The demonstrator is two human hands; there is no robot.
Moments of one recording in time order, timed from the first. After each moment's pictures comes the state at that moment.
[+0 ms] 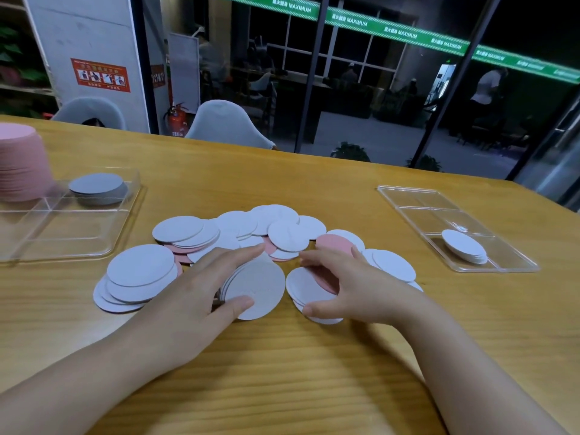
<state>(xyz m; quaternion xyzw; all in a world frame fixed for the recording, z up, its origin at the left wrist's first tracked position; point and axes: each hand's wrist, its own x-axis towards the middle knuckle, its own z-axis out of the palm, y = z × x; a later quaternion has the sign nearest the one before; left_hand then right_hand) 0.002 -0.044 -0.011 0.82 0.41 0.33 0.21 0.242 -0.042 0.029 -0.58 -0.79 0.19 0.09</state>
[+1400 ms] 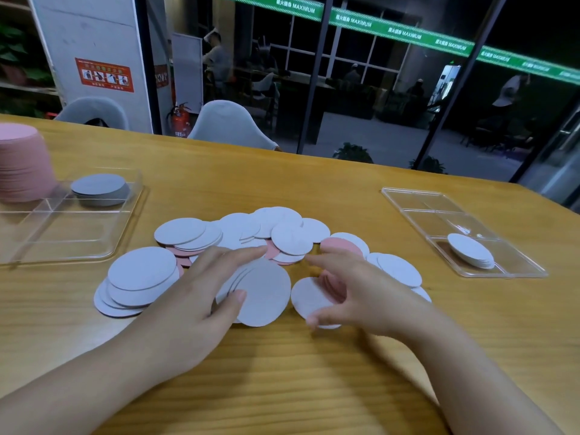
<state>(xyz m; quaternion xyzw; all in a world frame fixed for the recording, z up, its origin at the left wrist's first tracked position) 0.001 -0.044 -0.011 0.81 0.41 0.36 0.20 0.239 -0.045 0.031 -0.55 -0.81 0.15 0.13</state>
